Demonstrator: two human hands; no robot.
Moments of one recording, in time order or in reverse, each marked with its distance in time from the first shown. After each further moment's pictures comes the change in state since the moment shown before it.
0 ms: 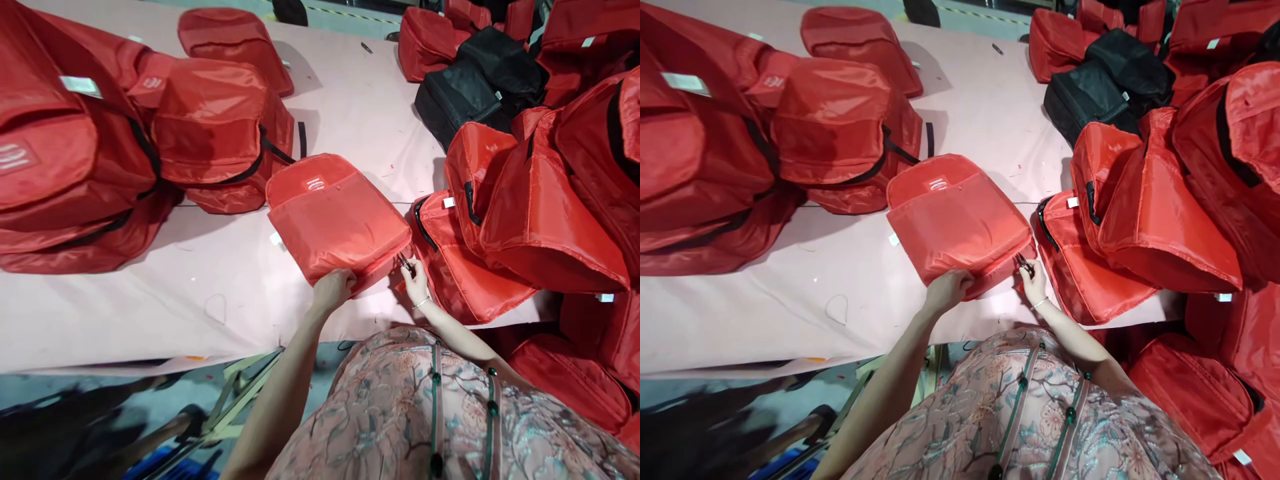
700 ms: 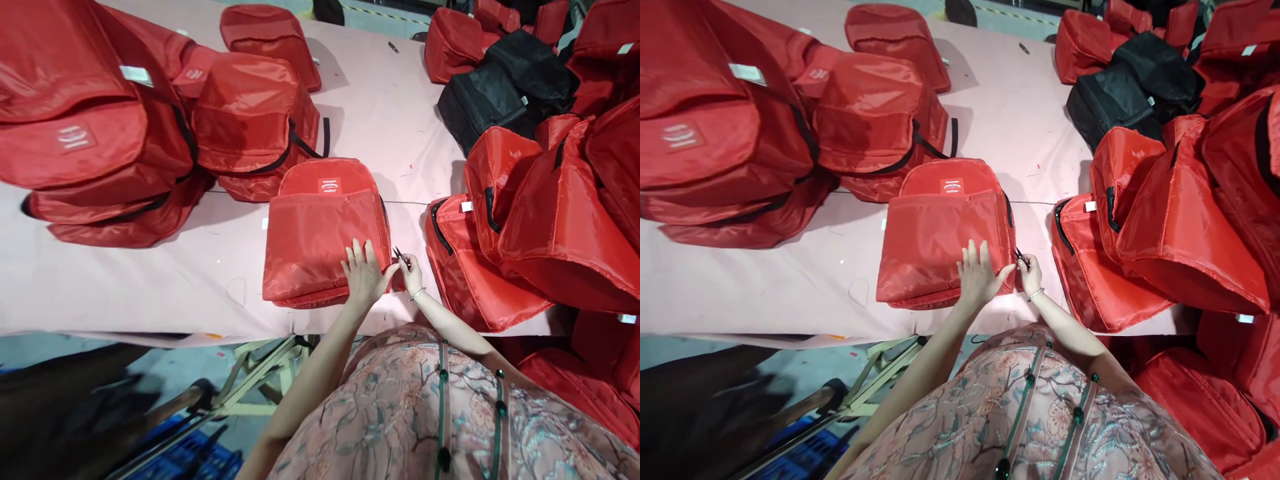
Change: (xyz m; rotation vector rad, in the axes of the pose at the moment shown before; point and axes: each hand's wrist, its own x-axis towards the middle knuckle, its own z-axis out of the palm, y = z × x) left_hand -0.007 0.051 0.001 0.053 0.418 -0.163; right_hand 0.018 0.004 0.052 -0.013 -0.097 0.169
